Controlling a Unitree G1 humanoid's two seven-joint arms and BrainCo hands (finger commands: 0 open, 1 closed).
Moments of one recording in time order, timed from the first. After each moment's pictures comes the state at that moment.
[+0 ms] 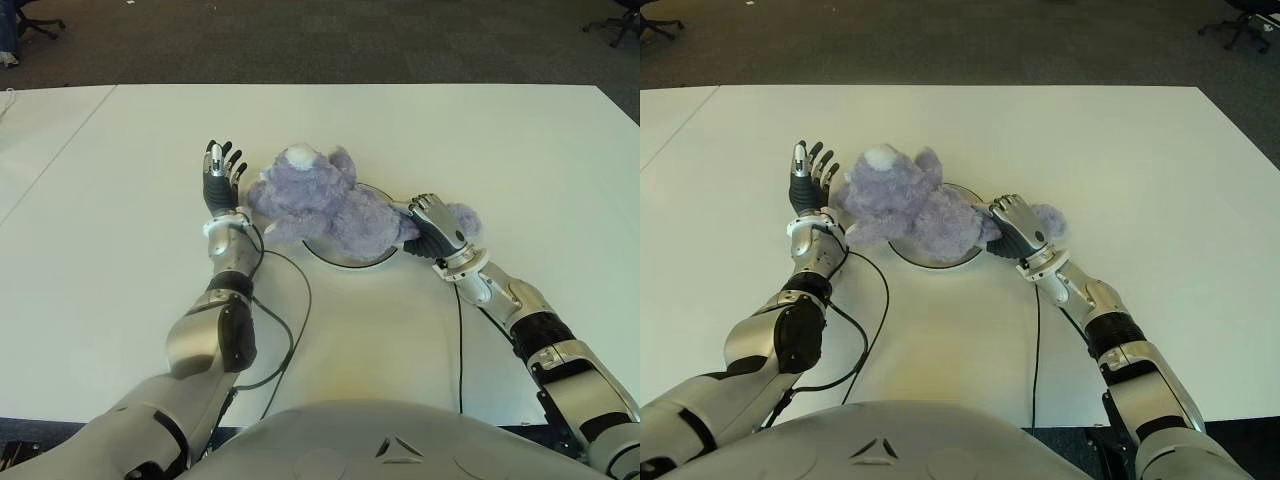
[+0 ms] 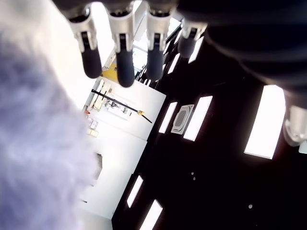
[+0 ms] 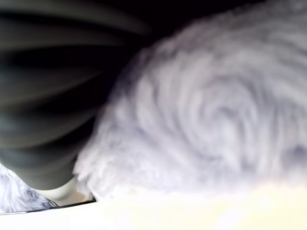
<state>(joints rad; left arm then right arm) -0.59 0.00 0.49 1.17 -0.31 -0.62 -0.15 -0.29 -0.52 0.35 0.58 -0.83 -0.83 -0.59</state>
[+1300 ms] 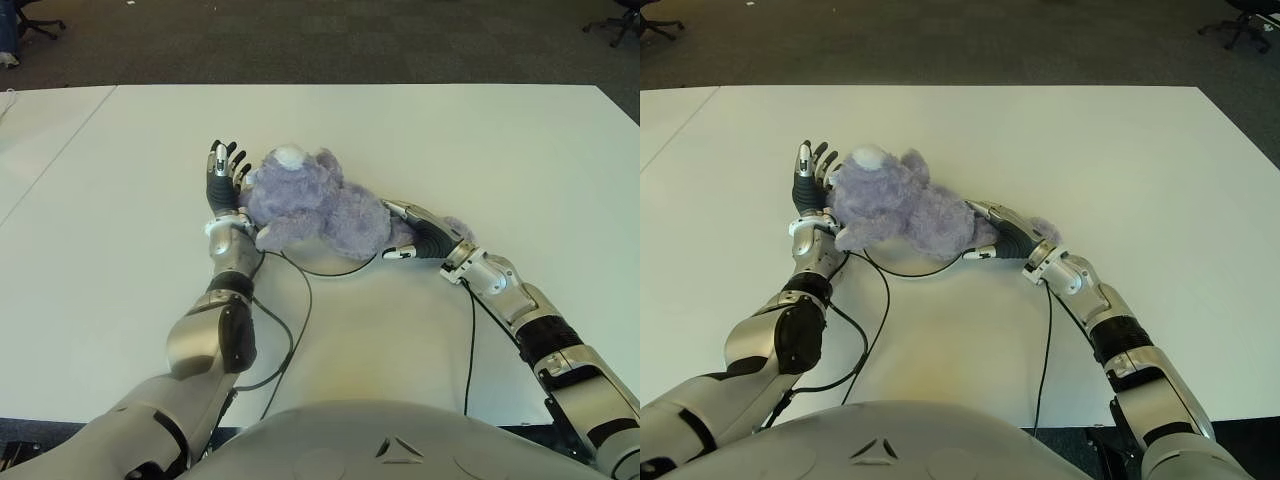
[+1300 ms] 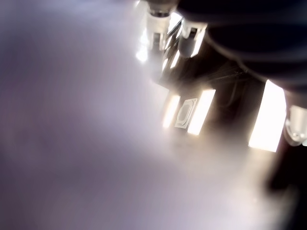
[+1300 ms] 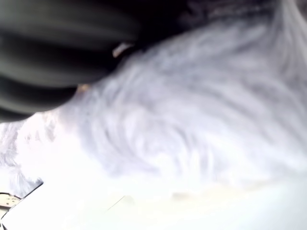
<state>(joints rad) -0.59 0.00 0.48 1.17 -0.29 -0.62 -0.15 -0.26 -0.55 0.36 0.48 -0.33 -0.69 0.15</state>
